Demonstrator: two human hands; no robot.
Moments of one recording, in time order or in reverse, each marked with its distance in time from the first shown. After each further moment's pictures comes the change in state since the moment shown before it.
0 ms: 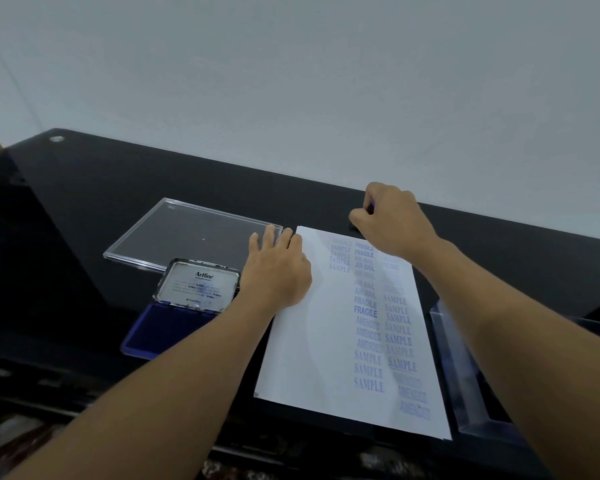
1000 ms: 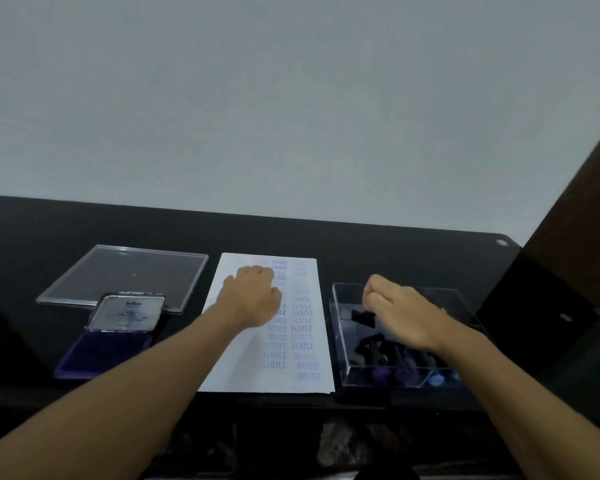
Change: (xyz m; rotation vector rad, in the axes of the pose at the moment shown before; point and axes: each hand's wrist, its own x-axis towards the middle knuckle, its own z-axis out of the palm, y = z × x) left_hand -0.034 0.099 -0.051 -0.156 -0.202 0.062; right_hand -0.184 0.083 -0.109 0.130 -0.276 0.184
